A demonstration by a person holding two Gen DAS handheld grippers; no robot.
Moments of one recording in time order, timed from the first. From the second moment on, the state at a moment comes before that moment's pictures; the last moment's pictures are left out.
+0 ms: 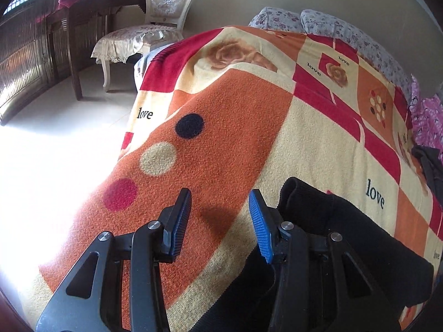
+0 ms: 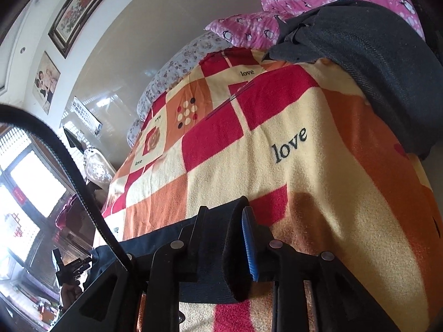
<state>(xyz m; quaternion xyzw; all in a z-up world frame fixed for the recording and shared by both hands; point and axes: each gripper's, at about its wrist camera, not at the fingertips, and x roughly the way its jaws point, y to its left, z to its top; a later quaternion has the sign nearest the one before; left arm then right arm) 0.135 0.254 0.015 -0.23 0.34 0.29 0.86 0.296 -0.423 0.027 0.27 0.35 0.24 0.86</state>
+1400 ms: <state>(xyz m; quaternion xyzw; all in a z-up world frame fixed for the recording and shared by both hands) 0.138 0.253 0.012 -0.24 0.35 0.28 0.86 0.290 -0.472 0.010 0.38 0.33 0.21 0.84</state>
